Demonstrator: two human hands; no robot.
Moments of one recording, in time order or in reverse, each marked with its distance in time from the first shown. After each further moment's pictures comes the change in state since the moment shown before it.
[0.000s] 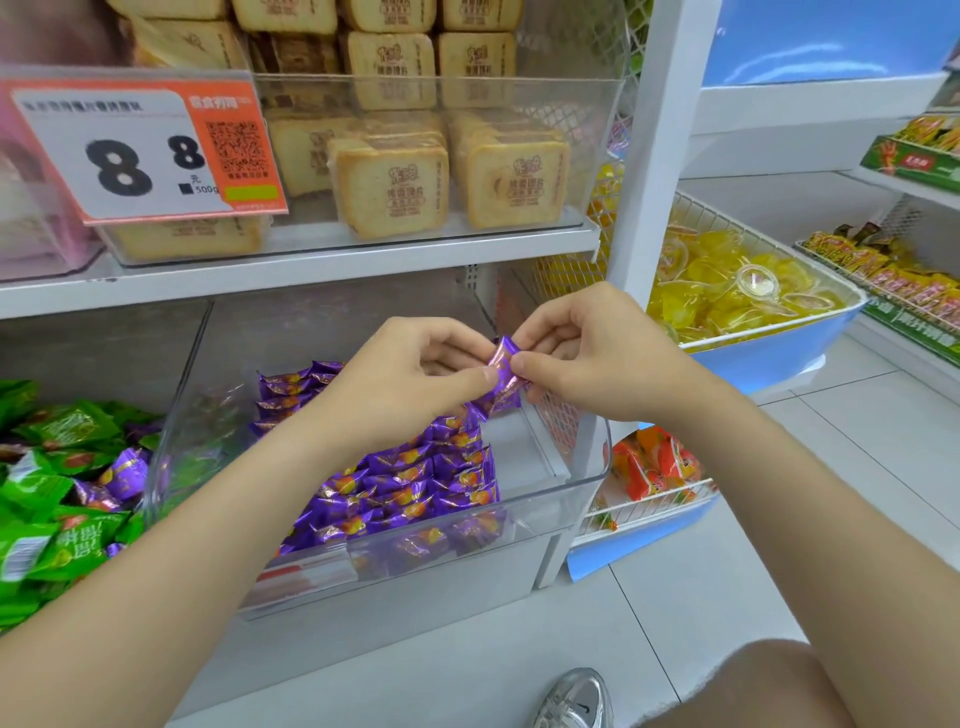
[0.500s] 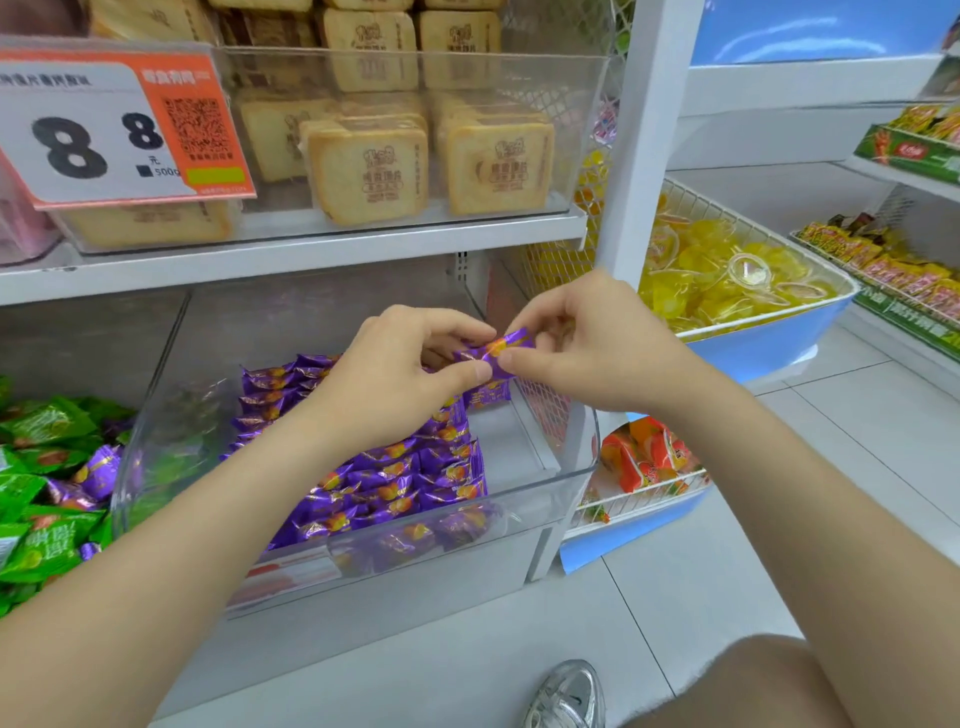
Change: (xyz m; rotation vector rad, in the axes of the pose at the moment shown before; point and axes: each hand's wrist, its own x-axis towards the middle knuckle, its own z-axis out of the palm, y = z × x) left_hand 0.009 -0.002 0.007 0.374 0.072 0.169; right_hand -0.002 0.003 -0.007 -0.205 0.065 0.000
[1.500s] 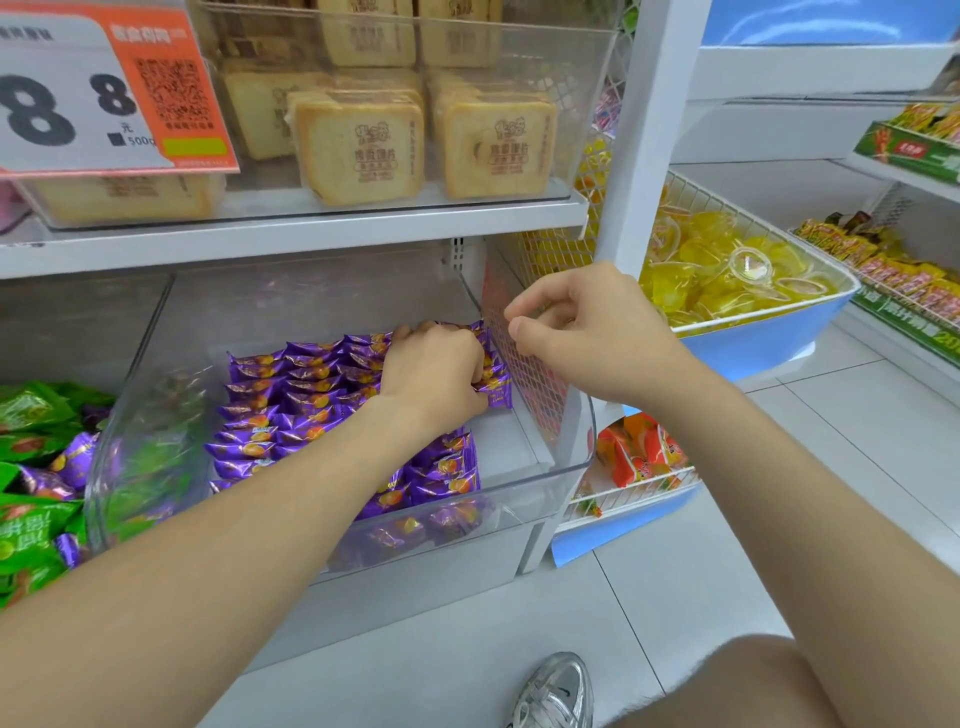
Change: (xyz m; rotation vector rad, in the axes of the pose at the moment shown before) left_hand 0.050 -0.045 0.076 0.767 0.036 -0.077; right_hand 0.003 0.005 0.008 0.070 0.083 0.115
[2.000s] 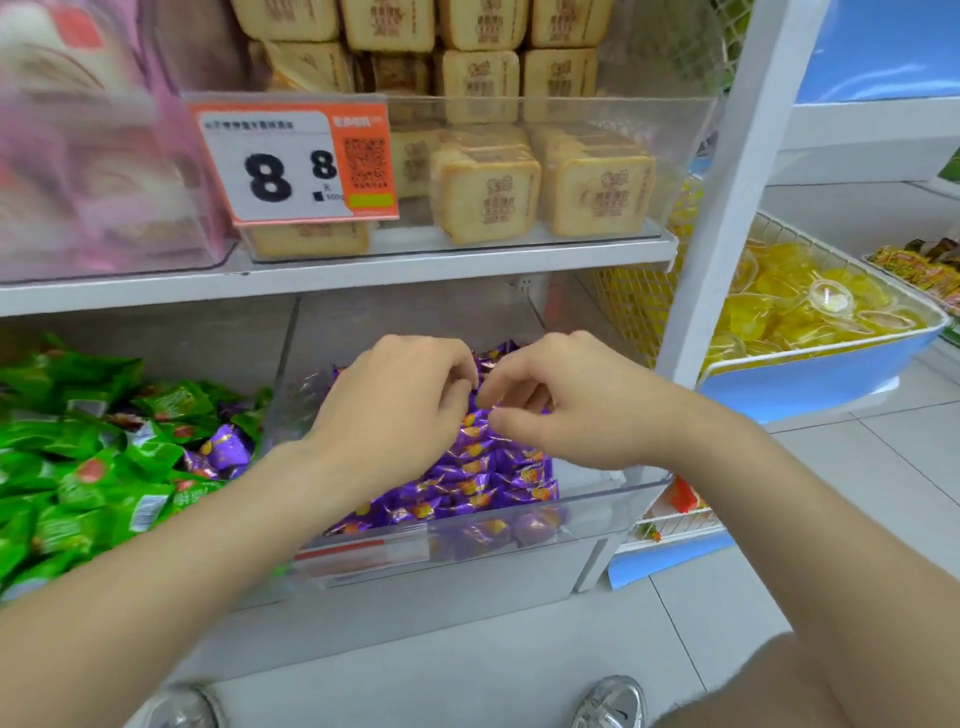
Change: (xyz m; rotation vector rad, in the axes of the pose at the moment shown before) left_hand -0.100 -0.068 -0.113 -0.285 0.050 -0.029; right_hand -0.019 -0.074 0.035 -0.164 -0.403 -0.314
